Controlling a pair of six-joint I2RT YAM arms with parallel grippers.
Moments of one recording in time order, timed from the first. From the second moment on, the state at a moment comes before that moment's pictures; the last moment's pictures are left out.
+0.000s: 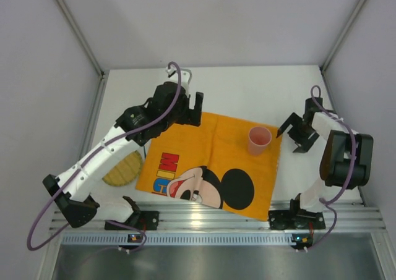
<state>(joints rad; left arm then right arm) -0.81 1.33 1.53 -0.78 -0.36 -0.34 -0.17 1.62 1.02 -0.69 -0.11 0.57</state>
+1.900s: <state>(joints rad) -0.48 1.28 1.22 -0.84 -0.51 -0.45 -0.15 2.03 1.55 -0.61 -0.25 0.57</state>
